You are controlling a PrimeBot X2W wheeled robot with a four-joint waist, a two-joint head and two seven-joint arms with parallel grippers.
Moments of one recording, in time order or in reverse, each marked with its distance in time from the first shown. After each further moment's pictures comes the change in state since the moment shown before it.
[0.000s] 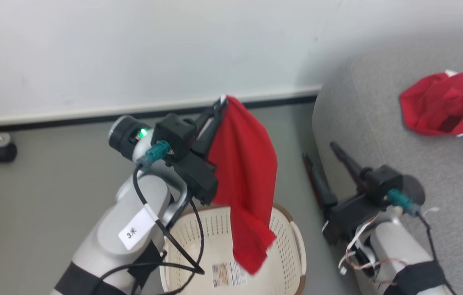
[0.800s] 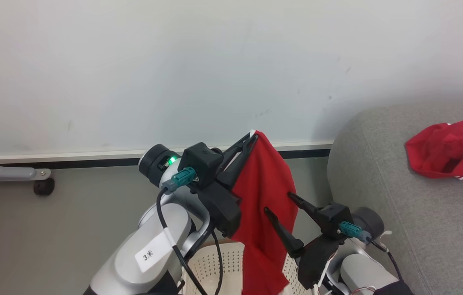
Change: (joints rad) left arm 0.109 -0.009 -0.091 -0.126 -0.078 0.000 0.088; right arm 0.009 0.018 0.297 0.151 0.083 0.016 0.000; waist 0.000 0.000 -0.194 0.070
